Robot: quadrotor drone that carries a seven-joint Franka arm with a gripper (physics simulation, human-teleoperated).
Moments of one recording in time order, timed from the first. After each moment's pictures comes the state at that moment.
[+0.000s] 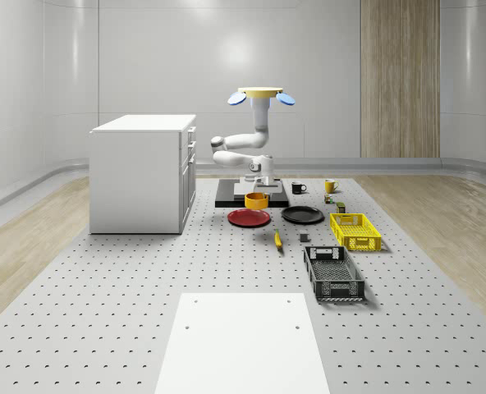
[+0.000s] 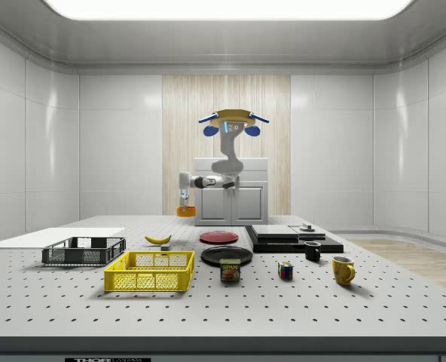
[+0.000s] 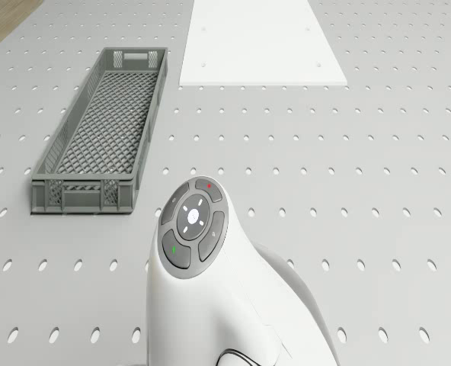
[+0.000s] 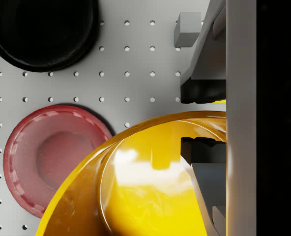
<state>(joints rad) -1.32 -1.42 1.15 -2.75 -2.01 1.58 1.75</state>
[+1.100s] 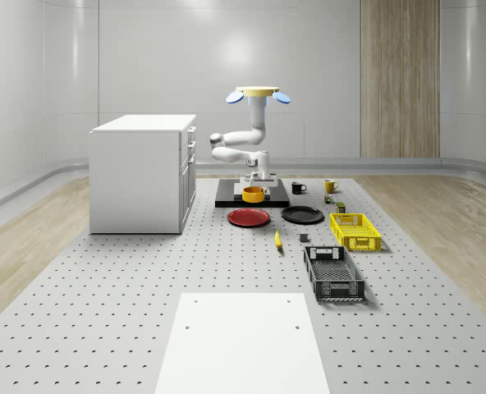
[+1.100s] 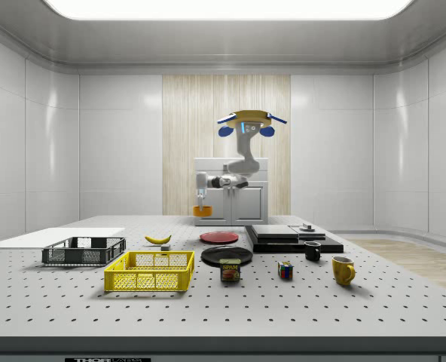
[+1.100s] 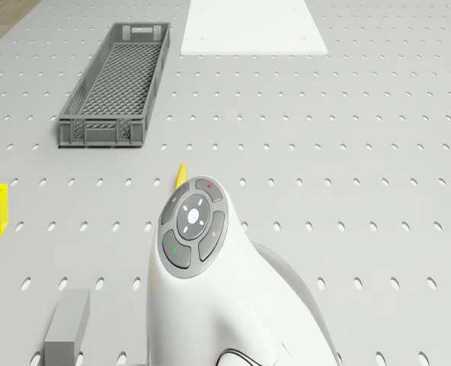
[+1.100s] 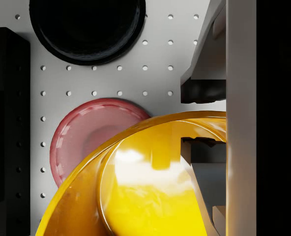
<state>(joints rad) -1.33 -1.42 1.15 -2.75 -2.01 1.58 1.75</state>
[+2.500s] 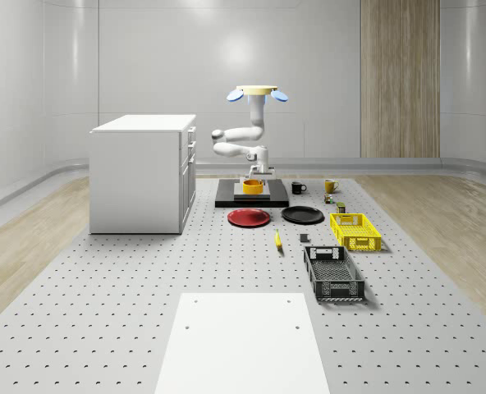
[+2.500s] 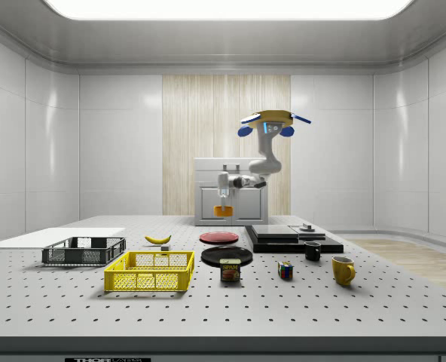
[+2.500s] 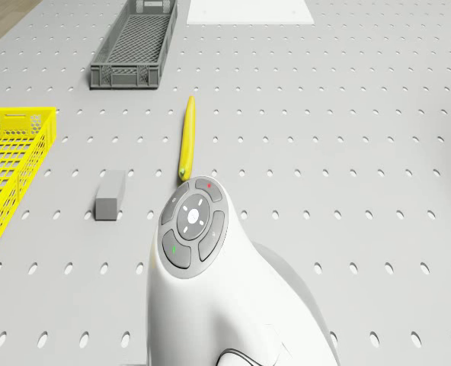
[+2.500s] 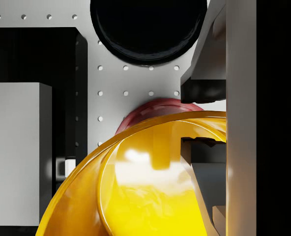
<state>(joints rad) -1.33 -1.42 1.16 -2.75 -2.01 1.59 1.76</state>
